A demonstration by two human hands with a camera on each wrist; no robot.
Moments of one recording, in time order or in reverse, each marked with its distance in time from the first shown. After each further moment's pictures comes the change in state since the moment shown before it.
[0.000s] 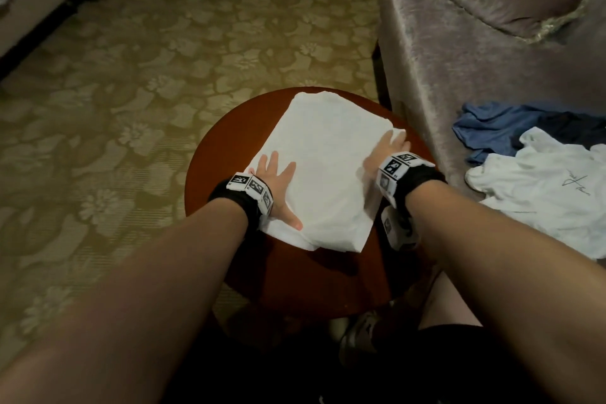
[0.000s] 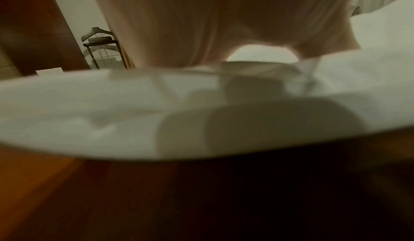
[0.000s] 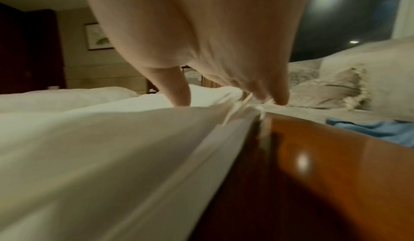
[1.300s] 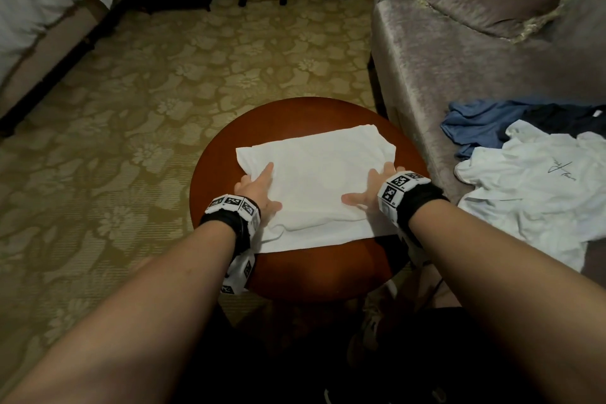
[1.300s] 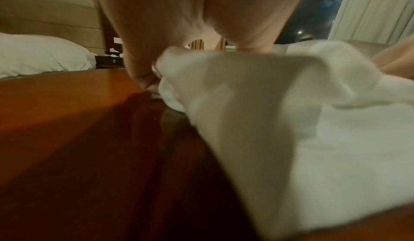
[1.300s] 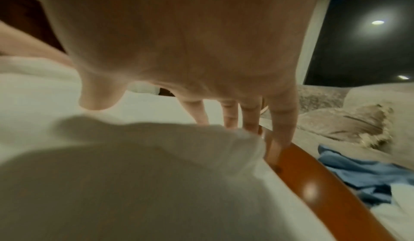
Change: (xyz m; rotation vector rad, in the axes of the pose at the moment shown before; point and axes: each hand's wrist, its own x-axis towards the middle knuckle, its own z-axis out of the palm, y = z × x) left_hand -0.045 0.010 0.010 -0.557 0.183 -0.290; right_hand -0.039 0.051 0.023 -0.221 -0.137 -0.190
